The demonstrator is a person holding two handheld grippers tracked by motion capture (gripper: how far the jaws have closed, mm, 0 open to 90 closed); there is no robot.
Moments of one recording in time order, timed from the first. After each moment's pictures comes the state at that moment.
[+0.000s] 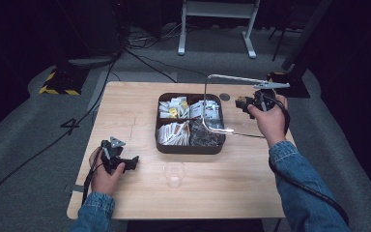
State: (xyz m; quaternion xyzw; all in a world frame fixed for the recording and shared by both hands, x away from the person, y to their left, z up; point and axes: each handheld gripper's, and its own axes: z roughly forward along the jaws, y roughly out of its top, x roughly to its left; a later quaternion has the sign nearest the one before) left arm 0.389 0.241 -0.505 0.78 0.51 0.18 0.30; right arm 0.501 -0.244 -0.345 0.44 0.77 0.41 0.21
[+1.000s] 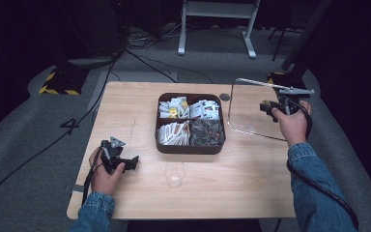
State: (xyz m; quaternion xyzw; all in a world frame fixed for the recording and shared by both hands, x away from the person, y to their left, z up) left arm 0.390 0.241 -0.505 0.78 0.51 0.18 0.30; right arm 0.513 -0.328 -0.375 0.49 0.74 0.39 0.24
